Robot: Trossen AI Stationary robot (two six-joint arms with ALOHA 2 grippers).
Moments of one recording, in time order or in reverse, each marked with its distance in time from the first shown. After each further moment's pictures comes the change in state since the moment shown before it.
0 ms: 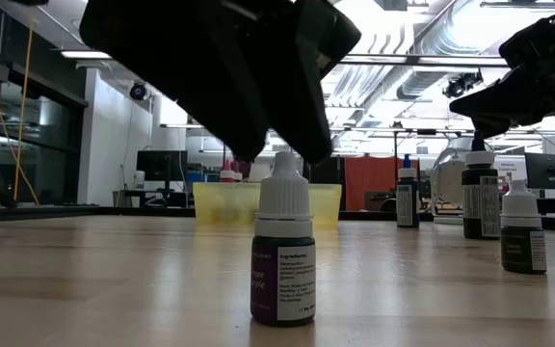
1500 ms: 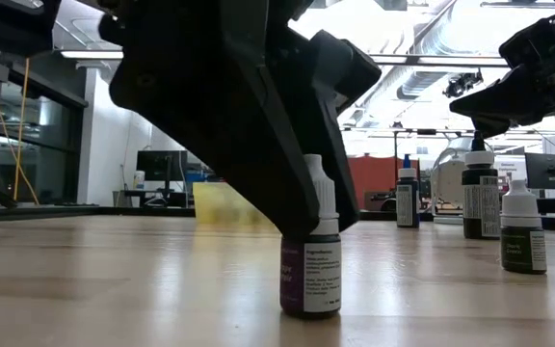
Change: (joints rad) left arm 0.001 0.072 0.000 0.096 0.034 -0.032; right arm 0.000 0.000 0.000 0.000 0.000 0.000
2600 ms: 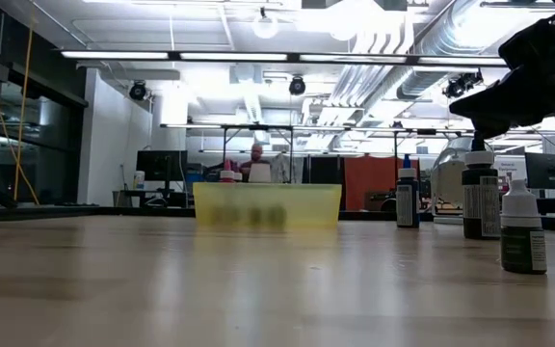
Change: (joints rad) left arm 0.002 -0.218 0.218 -0.376 -0.041 -0.143; right arm 0.000 0.009 0.000 0.001 0.001 0.000
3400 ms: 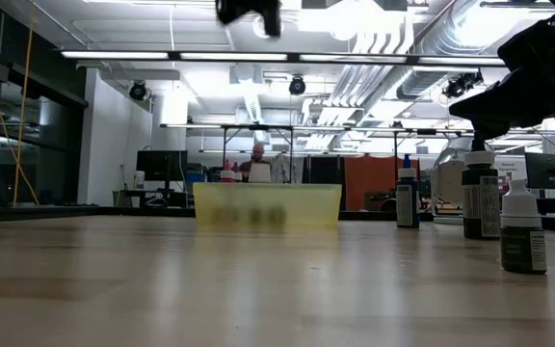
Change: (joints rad) left arm 0.374 -0.303 -0.133 -0.127 -0.076 -0.308; right arm 0.000 0.009 0.000 -0.001 -0.001 0.000
